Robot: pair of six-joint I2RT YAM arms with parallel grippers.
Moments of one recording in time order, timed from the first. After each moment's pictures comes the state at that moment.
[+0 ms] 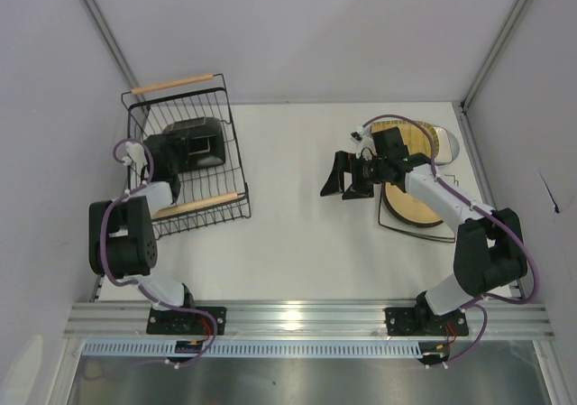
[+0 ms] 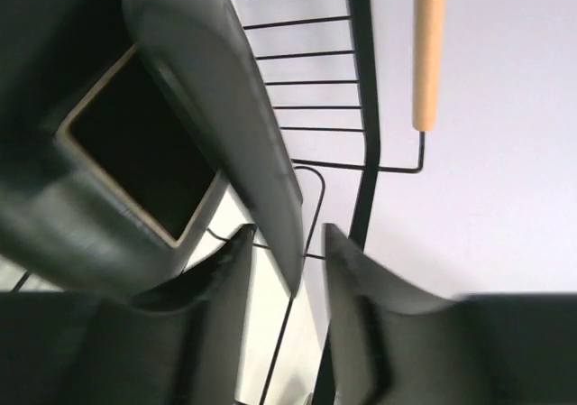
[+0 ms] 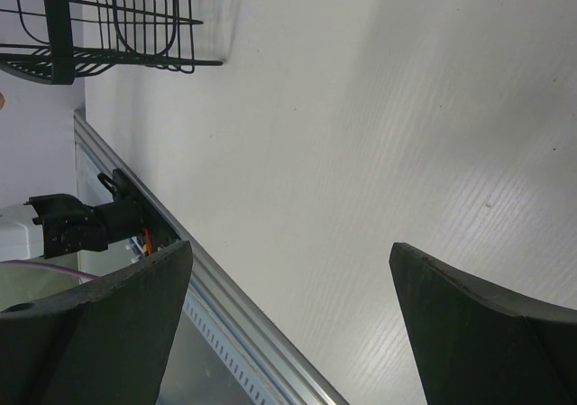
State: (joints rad) left arm 0.13 1.64 0.84 0.49 -0.08 -1.36; right arm 0.35 1.54 1.13 -0.47 -0.65 0.39
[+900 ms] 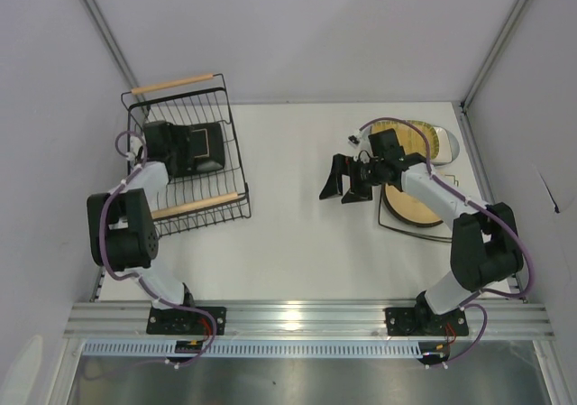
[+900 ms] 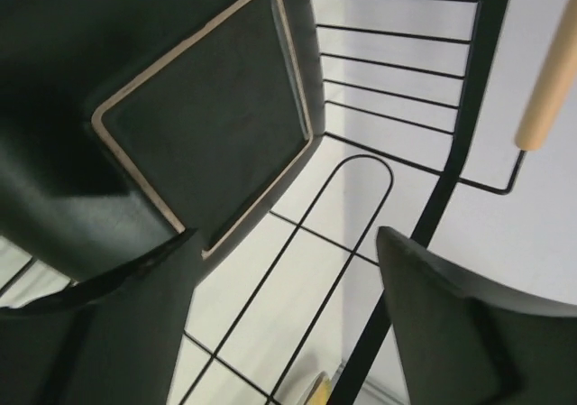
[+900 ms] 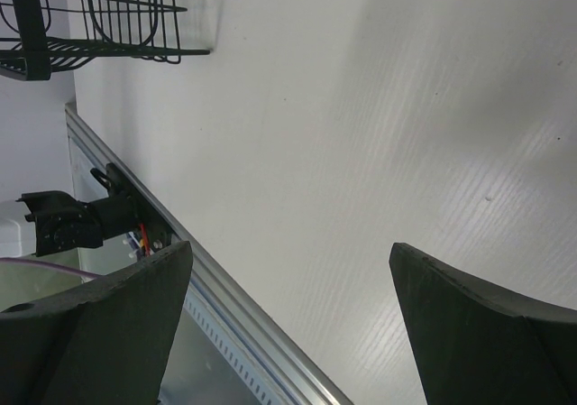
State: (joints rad) left arm 0.13 1.70 1.03 0.11 -0.02 -1.41; right arm 0.35 1.57 1.13 -0.49 -0.64 0.38
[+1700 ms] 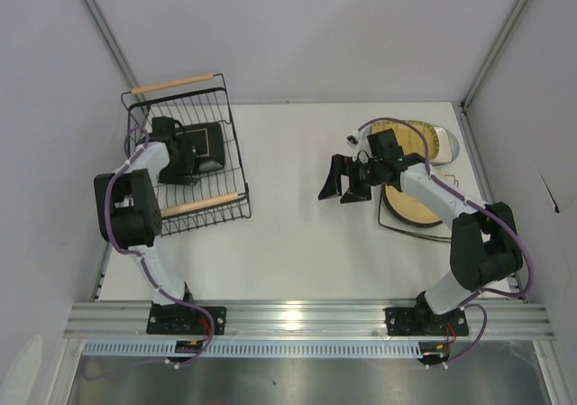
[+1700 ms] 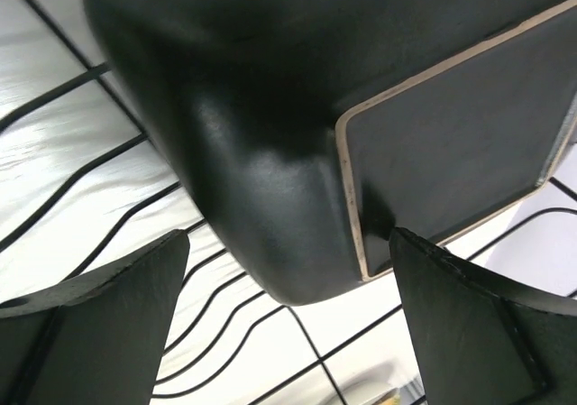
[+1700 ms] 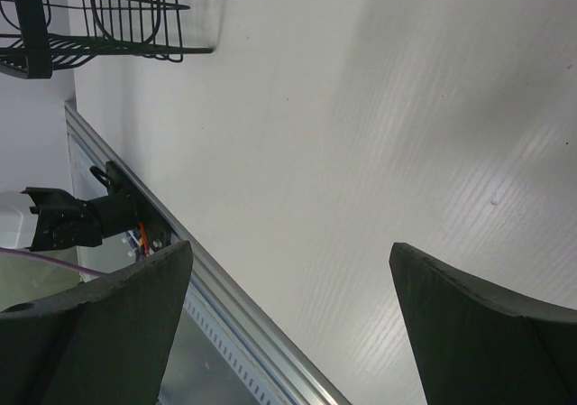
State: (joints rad) left arm 0.14 1.90 1.35 -0.55 -0.01 -1.40; right arm 0.37 1.58 1.13 -0.48 -0.65 0.38
